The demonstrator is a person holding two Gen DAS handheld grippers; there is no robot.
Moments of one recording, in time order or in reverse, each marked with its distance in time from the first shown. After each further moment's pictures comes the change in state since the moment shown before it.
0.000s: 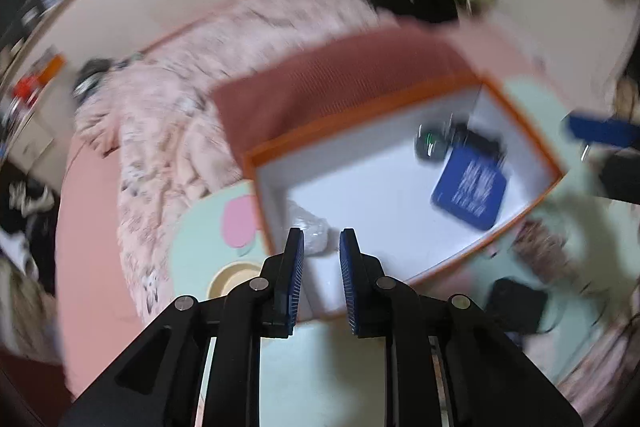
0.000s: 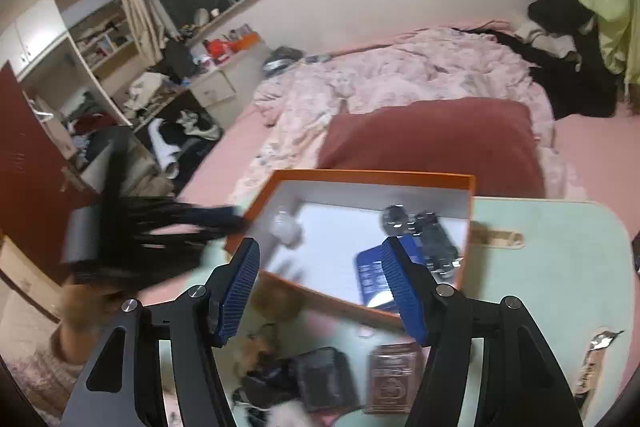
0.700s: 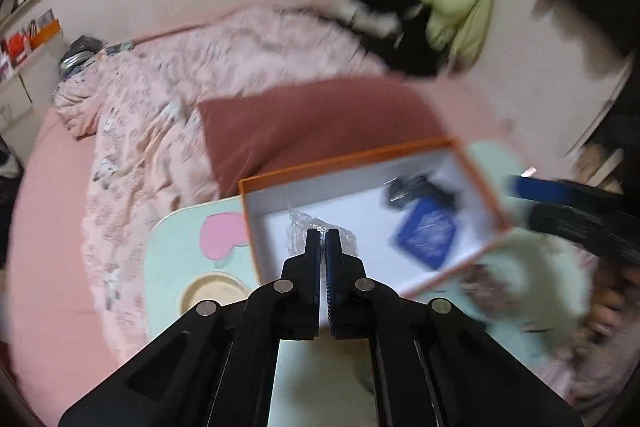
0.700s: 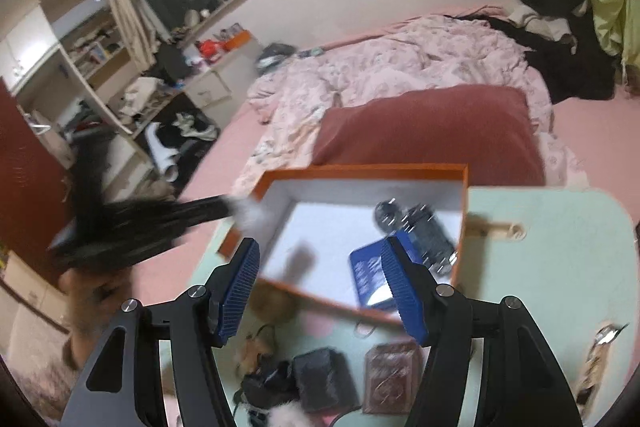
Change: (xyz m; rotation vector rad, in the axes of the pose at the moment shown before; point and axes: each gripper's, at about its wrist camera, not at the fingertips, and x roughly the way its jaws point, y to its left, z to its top) left arm -0.067 0.036 -0.024 -0.210 -0.230 -0.257; right arm 0.013 -0.014 0.021 0.031 0.076 -0.061
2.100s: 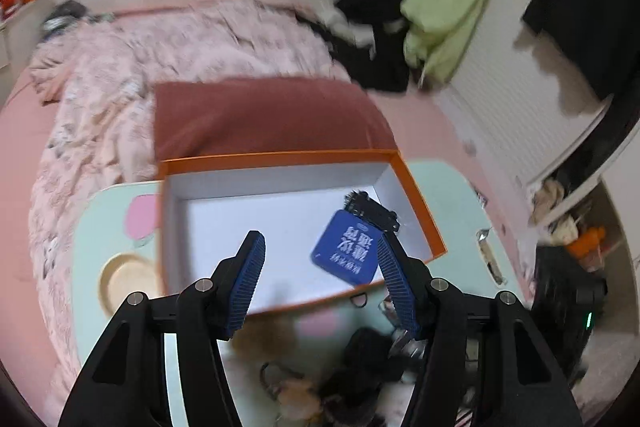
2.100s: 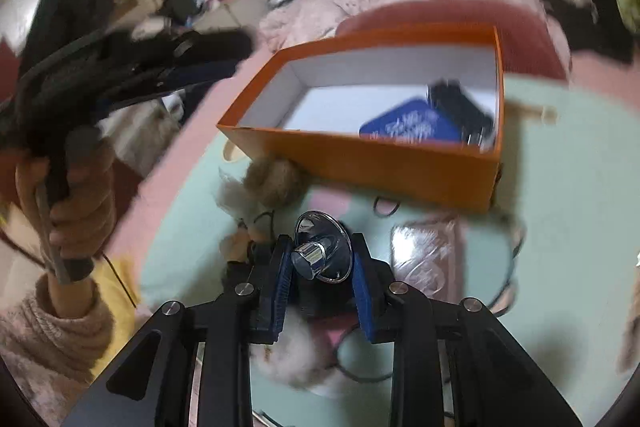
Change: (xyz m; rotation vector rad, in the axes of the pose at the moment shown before) left arm 0.054 -0.036 0.019 -0.080 0.089 -0.128; right arm 0.022 -0.002 -0.119 0.043 0.128 0.091
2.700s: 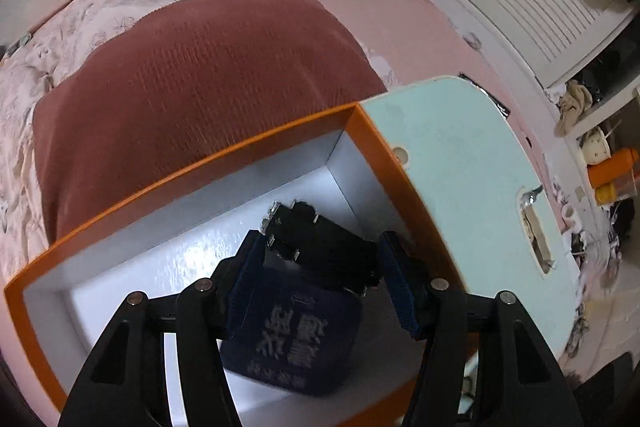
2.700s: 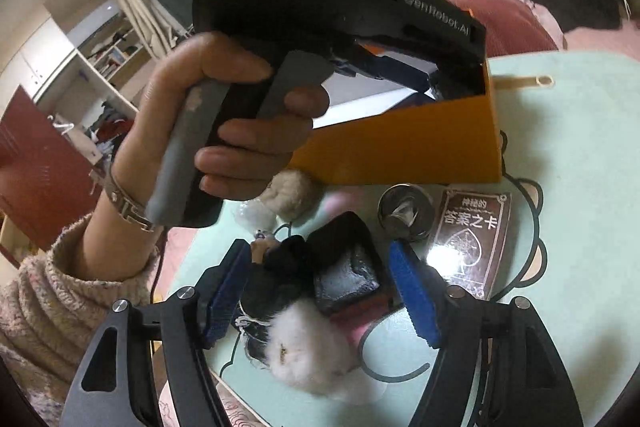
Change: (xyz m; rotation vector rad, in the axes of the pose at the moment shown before) left arm 0.146 -0.063 0.028 0.234 0.296 0.014; right arm -0.008 -0.007 -0.033 0.070 -0.195 0.079
